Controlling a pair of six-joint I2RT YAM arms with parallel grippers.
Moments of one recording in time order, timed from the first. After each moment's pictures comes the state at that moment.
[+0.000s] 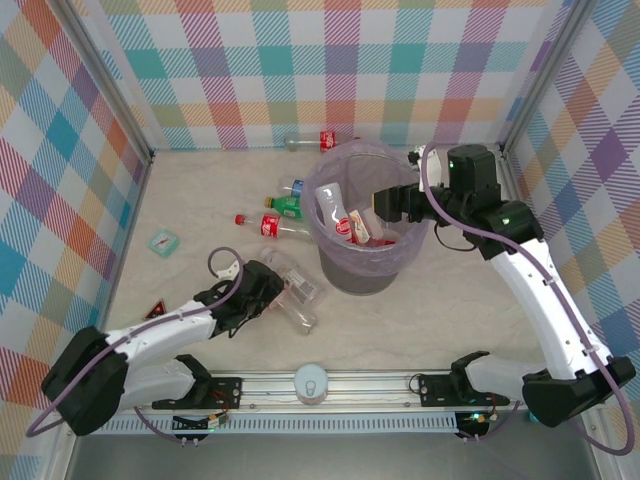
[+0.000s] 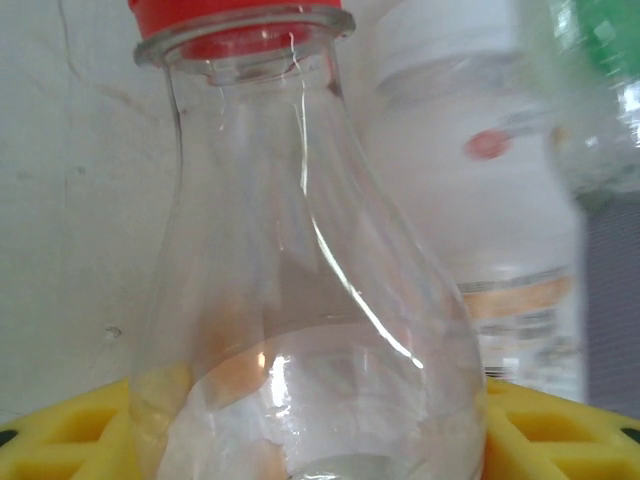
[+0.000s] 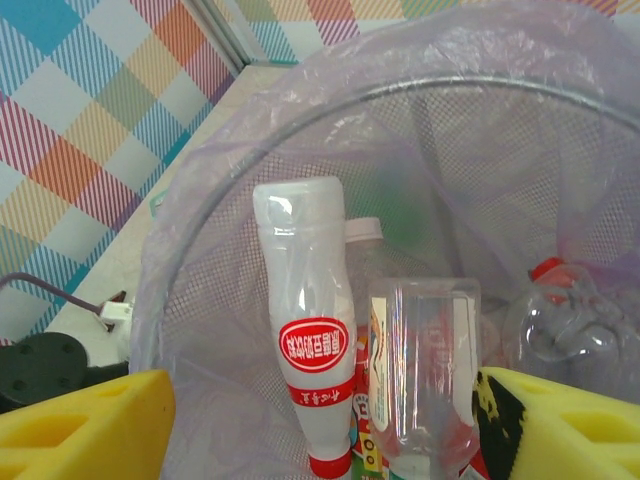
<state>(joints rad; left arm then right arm) -0.70 1.10 0.49 -0.27 -0.25 -1.33 0.41 1.19 1.45 -0.81 -0.37 0.21</state>
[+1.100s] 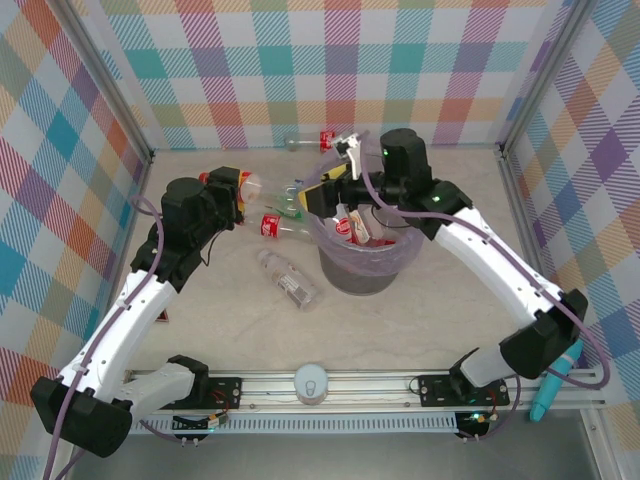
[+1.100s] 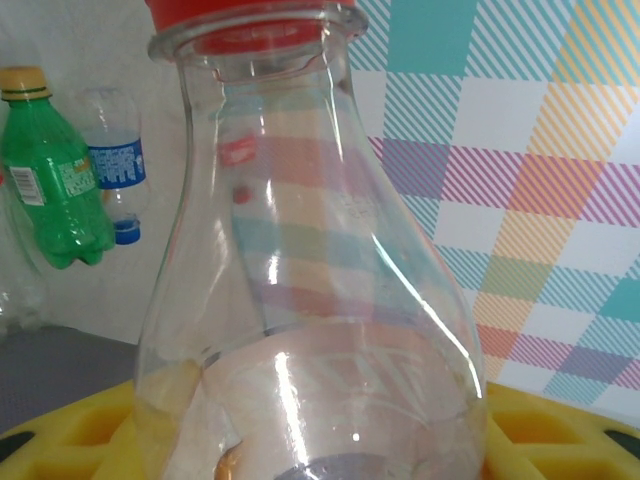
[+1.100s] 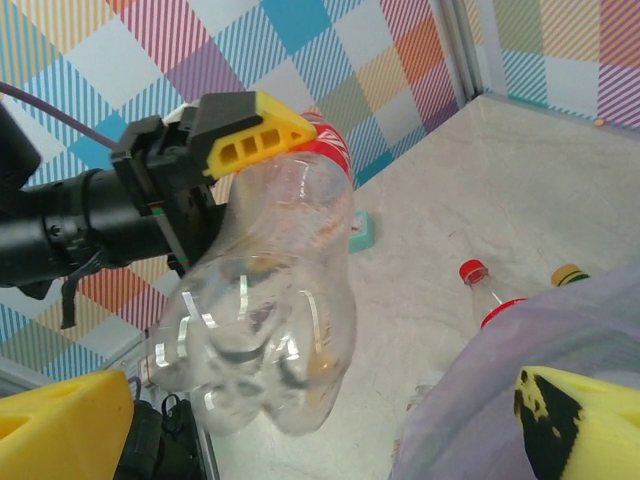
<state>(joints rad) -0.34 1.05 1.06 -0.29 -0.03 -1.63 0.63 1.48 1.55 -0.43 -0.61 0.25</state>
